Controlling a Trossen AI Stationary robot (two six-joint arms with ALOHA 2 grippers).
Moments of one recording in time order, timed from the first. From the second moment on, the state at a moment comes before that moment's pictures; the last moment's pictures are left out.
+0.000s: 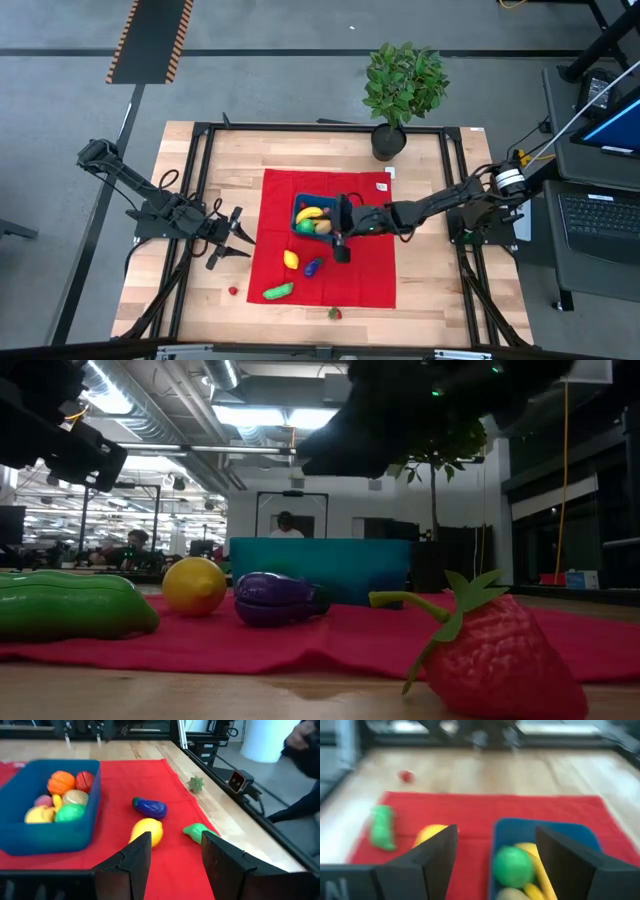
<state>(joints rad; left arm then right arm) -0.53 0.54 0.09 0.15 -0.21 -0.18 0.20 1.71 0.92 0.38 0.21 0.07</state>
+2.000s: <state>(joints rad) -0.98 1.45 0.93 -0.79 -0.23 -0.95 0.22 1.70 0.76 0.64 0.13 0.07</state>
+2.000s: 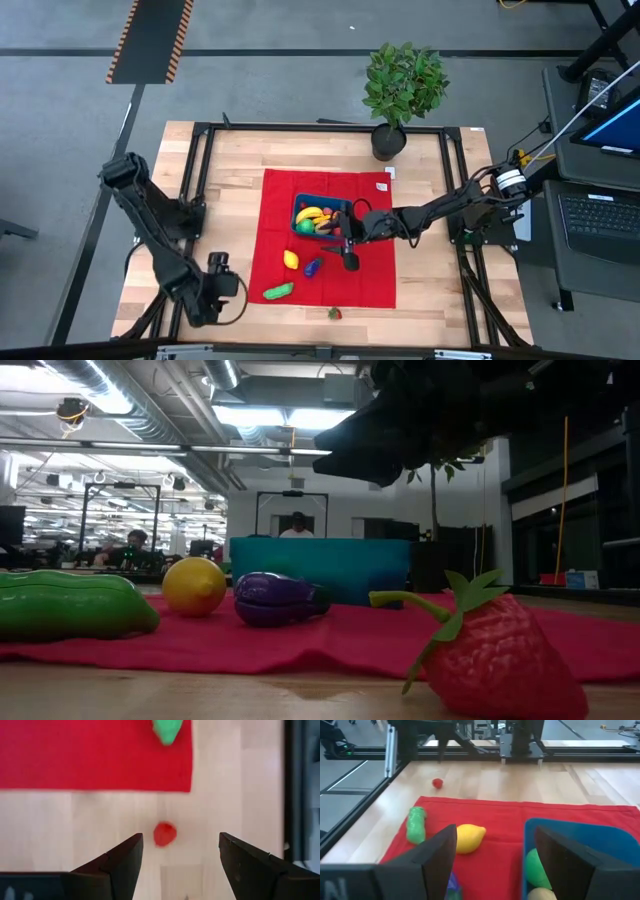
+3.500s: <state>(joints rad) -1.06 1.55 0.84 -0.67 -0.35 -1.17 0.25 1.70 0.76 0.66 0.13 0.15</state>
